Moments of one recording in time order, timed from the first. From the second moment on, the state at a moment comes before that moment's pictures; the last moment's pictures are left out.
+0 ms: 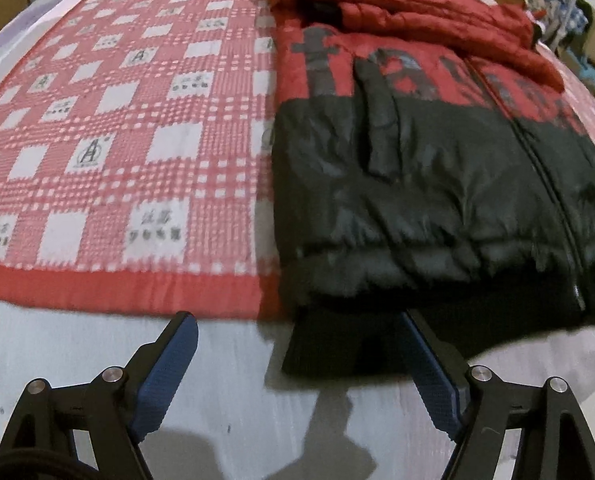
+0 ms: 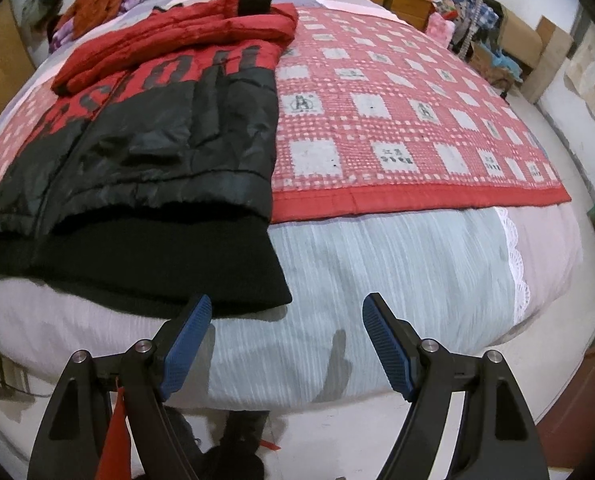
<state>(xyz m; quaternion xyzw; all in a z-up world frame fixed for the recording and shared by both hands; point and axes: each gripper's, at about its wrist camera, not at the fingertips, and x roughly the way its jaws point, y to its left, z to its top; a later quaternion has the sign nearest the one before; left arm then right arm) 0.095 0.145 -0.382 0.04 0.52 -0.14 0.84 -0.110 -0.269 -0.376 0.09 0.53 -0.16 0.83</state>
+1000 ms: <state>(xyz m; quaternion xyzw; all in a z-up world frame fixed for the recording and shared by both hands) 0.061 0.116 -0.396 0.09 0.53 -0.20 0.82 -0.127 -0.260 -0.372 0.03 0.52 -0.12 0.84</state>
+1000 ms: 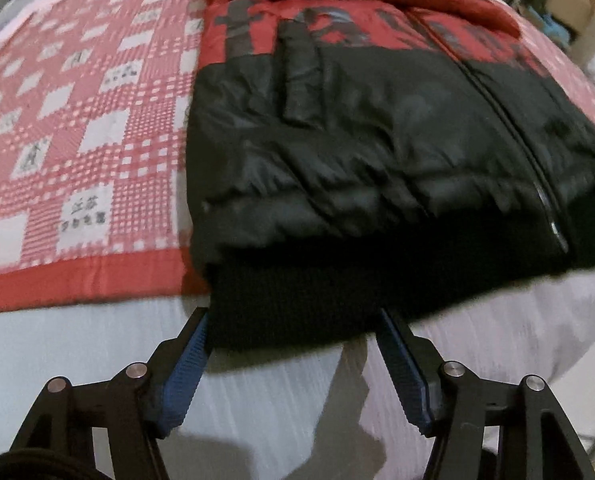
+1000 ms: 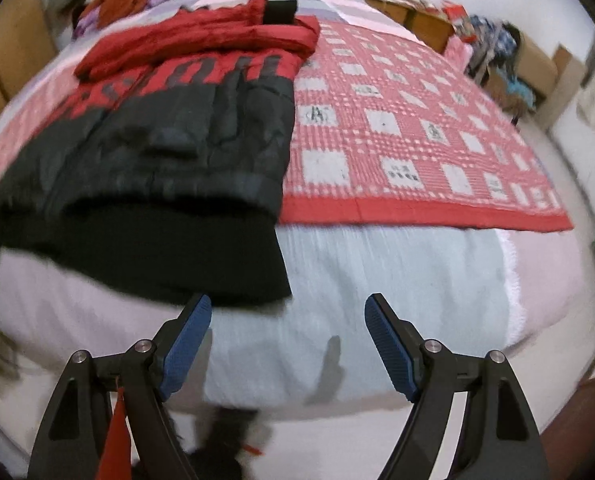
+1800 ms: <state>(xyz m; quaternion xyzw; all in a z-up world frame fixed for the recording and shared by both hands) 0.037 0.113 -0.387 0.11 0.51 -0.17 0.84 -0.092 -0.258 -0.370 0.02 0.51 -0.13 0.85</state>
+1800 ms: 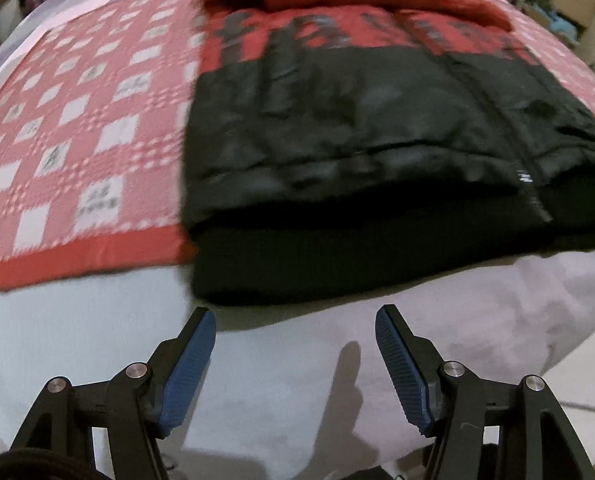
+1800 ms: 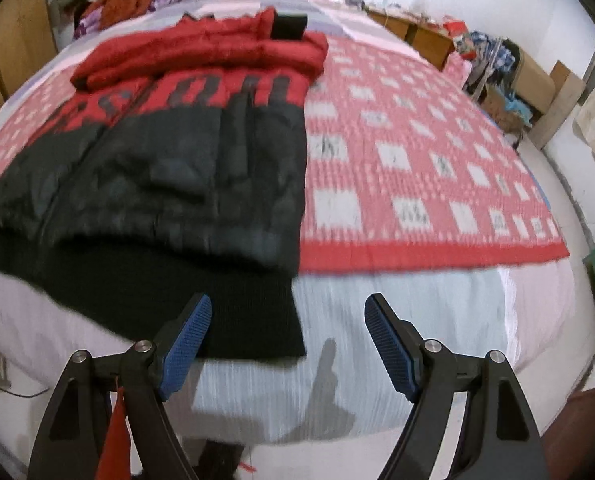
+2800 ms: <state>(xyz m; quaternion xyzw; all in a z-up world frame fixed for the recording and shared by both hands) 0.055 0.103 -0.399 0.24 0.47 -0.13 0.84 -0.104 -0.267 -0.379 0.05 0.52 -0.14 0.84</state>
